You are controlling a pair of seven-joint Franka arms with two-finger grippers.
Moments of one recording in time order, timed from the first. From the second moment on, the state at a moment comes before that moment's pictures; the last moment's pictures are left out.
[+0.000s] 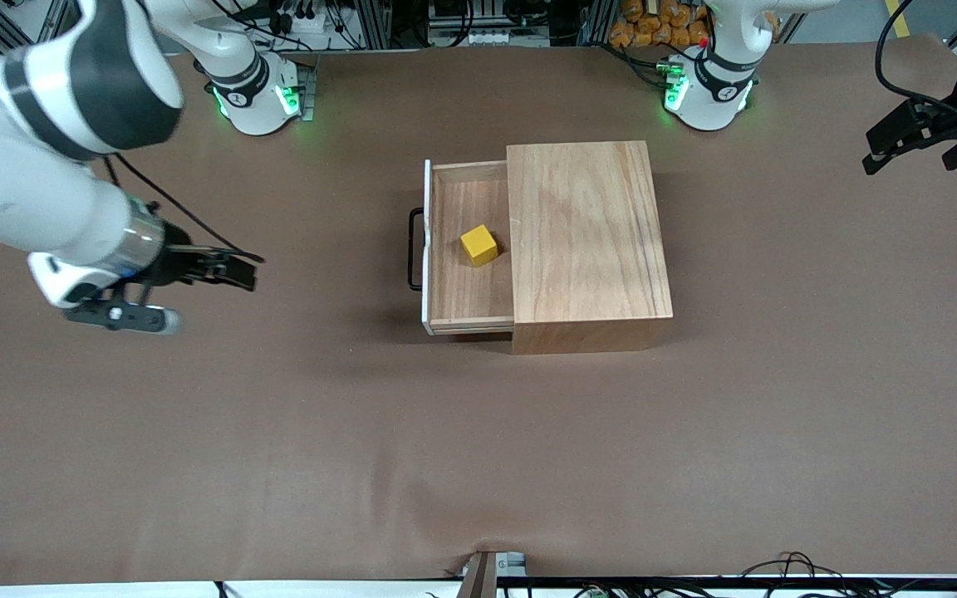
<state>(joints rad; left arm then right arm) -0.07 -0.14 -0.01 -1.60 0.01 1.48 -0.11 0.20 0.23 0.00 -1.45 0.12 1.58 0.34</state>
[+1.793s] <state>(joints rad) -0.07 -0.13 -0.01 -1.60 0.01 1.52 -0.11 -0.02 -0.05 0.01 -1.57 0.01 1.51 0.00</state>
